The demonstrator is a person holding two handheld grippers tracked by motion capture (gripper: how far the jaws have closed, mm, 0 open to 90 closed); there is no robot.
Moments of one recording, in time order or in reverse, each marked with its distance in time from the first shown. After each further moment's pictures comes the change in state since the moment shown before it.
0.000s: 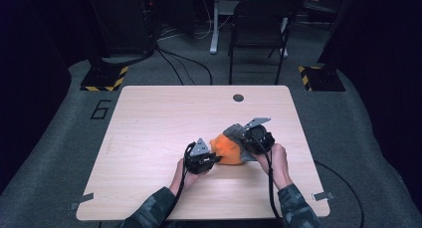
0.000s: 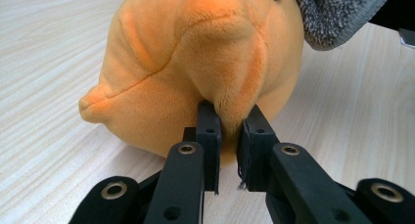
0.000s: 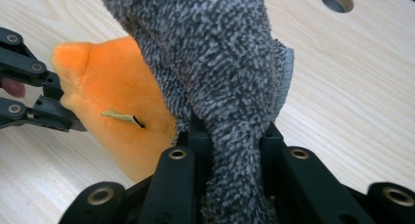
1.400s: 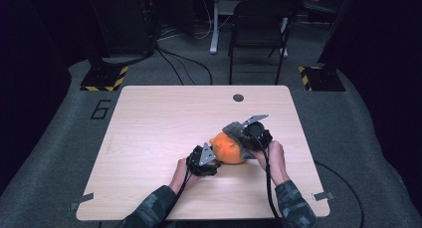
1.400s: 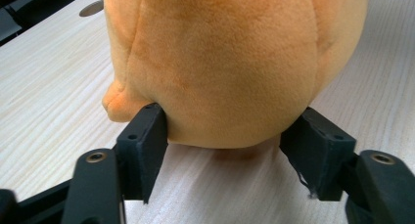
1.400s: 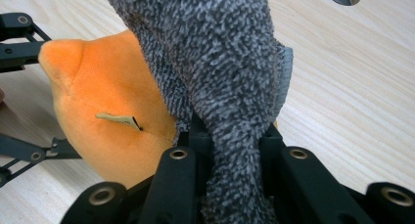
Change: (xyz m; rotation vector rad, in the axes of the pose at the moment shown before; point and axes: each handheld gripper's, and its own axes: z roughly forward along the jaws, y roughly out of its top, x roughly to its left) left arm -0.001 -0.014 0.019 0.057 0.182 0.260; right arm -0.005 0.006 0.013 0.019 0.011 0.030
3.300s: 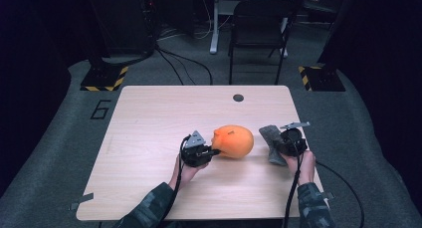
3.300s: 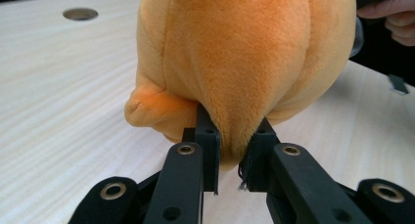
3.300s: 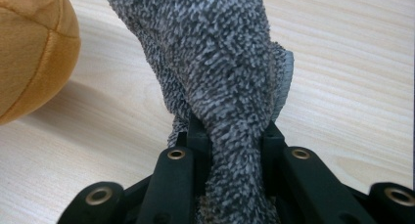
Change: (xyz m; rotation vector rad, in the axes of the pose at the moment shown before) left arm 0.024 0.026 -0.029 -0.115 -0.181 -0.391; right arm -0.083 -0.074 -0.015 0.008 -0.116 0.258
